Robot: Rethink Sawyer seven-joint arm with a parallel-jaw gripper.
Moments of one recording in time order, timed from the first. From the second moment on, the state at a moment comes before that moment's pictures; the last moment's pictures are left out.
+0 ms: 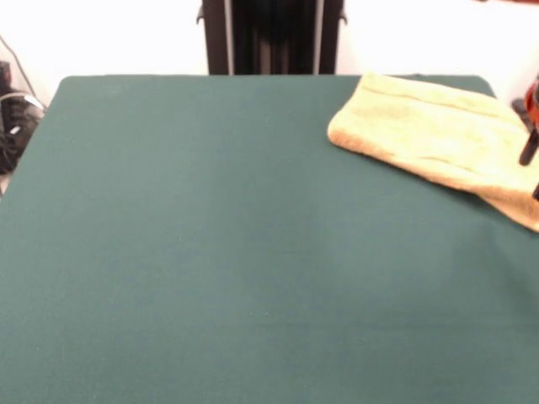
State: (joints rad) arm 0.40 -0.18 -0.45 1.12 0.64 0.94 3.14
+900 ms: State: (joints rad) arm 0.40 -0.20 -0.45 1.11 0.68 0.94 3.14
